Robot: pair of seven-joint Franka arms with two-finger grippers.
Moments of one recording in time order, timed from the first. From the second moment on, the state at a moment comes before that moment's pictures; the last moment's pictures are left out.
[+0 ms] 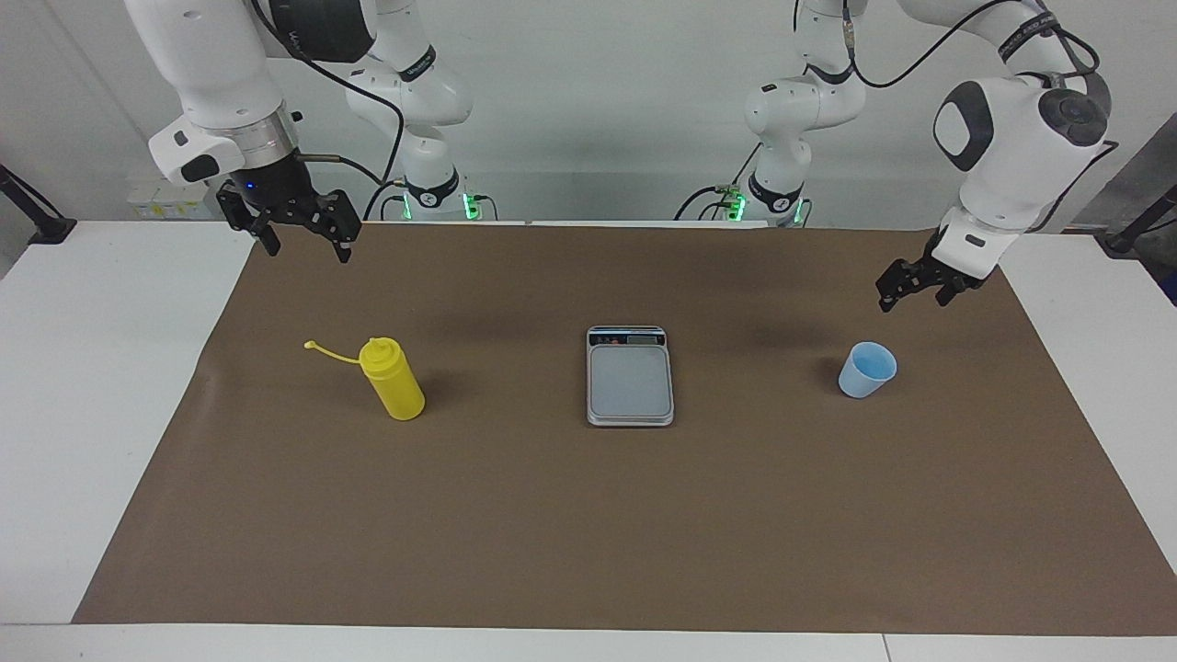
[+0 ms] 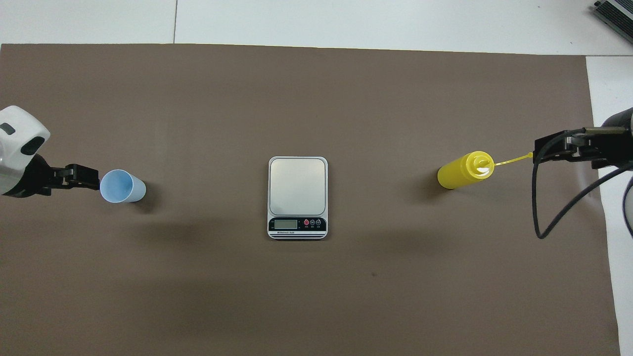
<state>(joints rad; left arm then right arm) 0.19 -0.07 -0.17 -2.02 -0.01 1.92 -0.04 -0.07 0.01 0.09 -1.56 -0.04 1.57 0.13</state>
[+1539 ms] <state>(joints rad) 0.25 0.06 -0.17 -2.28 -0.01 2.37 -0.04 -0.07 0.01 0.09 -1.56 -0.04 1.57 0.13</state>
